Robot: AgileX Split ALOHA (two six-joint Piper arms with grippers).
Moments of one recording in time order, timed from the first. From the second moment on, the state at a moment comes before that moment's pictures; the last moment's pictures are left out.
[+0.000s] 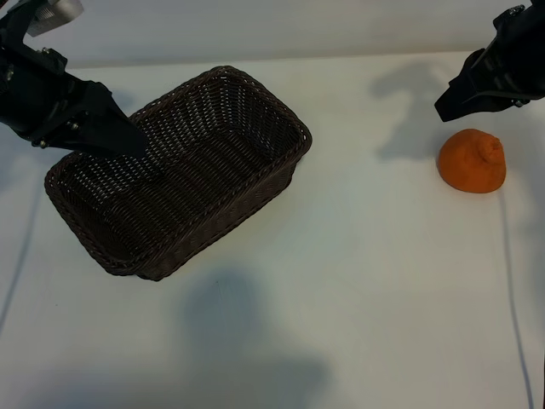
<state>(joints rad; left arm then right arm) -0.01 1.57 -1.26 -0.65 1.17 0.49 -0.01 1.58 -1.33 0.54 1.07 -0.59</state>
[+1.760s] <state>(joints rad) -0.01 1.57 -1.26 -0.65 1.18 0.37 -0.01 1.58 -1.33 0.56 1.08 -0.59</state>
